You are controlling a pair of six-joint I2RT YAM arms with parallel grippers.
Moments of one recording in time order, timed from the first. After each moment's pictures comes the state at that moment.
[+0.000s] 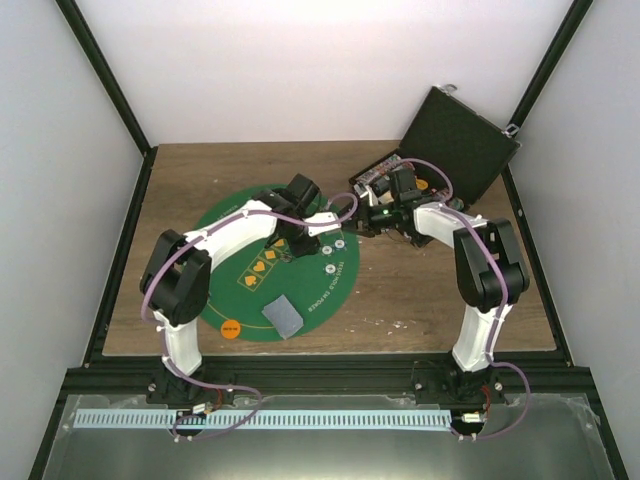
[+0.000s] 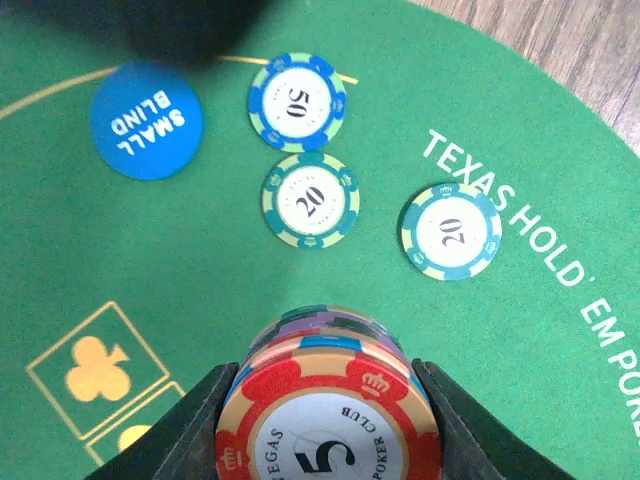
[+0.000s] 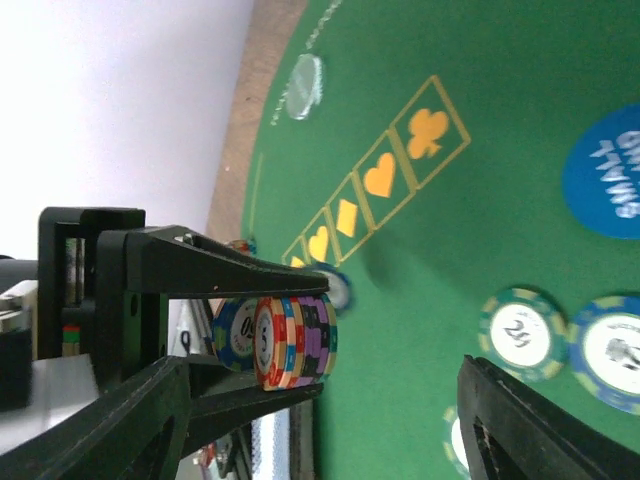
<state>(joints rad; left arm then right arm) -0.63 1.87 1.47 -0.78 0.14 0.57 0.30 1.87 1.20 -0.17 -1.03 0.43</state>
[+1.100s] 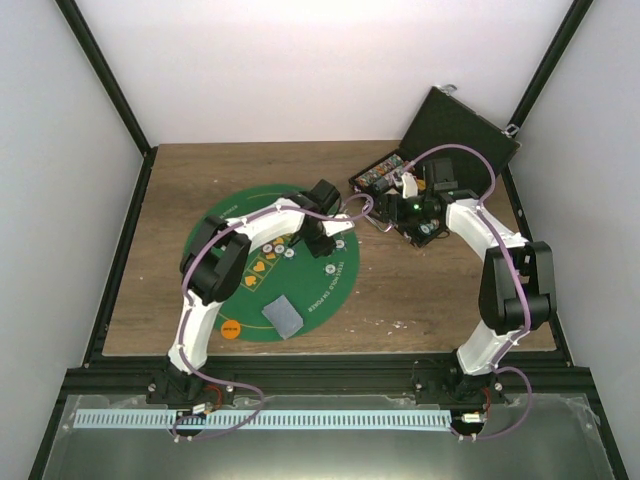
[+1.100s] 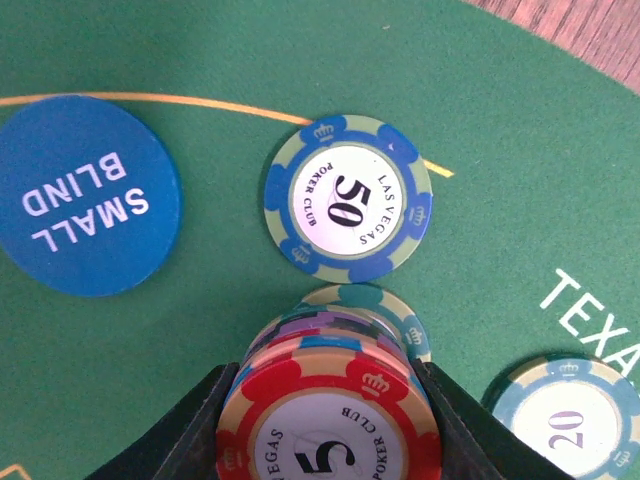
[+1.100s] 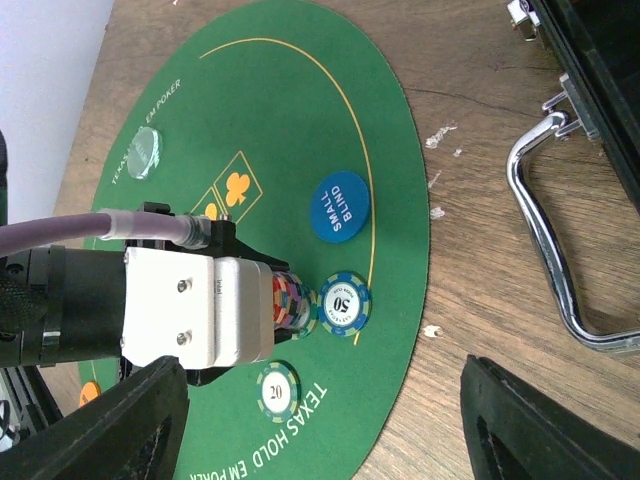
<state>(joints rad) -0.66 2.17 1.65 -0.75 0.10 0.43 0.14 1.68 1.19 -0.44 -0.70 0.16</state>
